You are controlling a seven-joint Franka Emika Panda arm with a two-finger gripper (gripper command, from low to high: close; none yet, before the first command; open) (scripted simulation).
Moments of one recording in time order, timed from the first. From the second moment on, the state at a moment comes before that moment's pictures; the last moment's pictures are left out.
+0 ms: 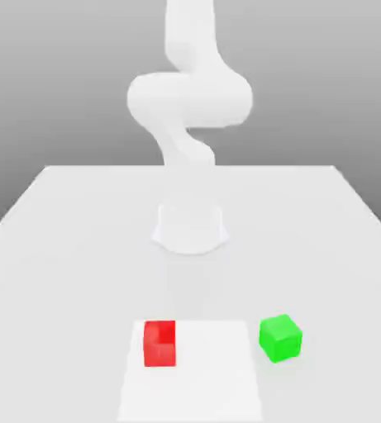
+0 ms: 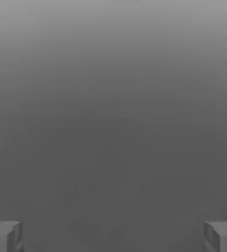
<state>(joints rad) -0.03 -0.72 0.02 -2.35 -0.04 2.35 0.81</state>
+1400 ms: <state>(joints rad) -0.14 0.07 0.02 -2.77 0.00 2.84 0.63</state>
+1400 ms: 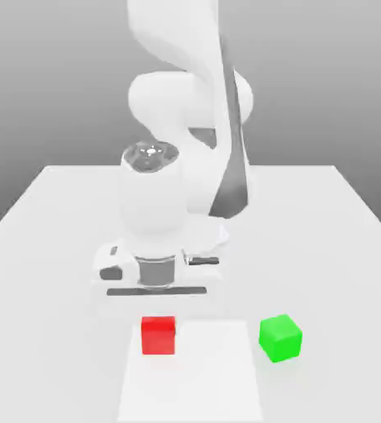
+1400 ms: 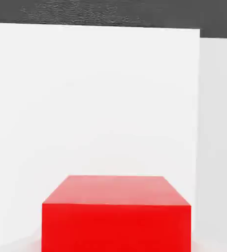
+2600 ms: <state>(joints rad) 0.05 0.01 0.32 -2.75 -0.07 2.77 1.92</state>
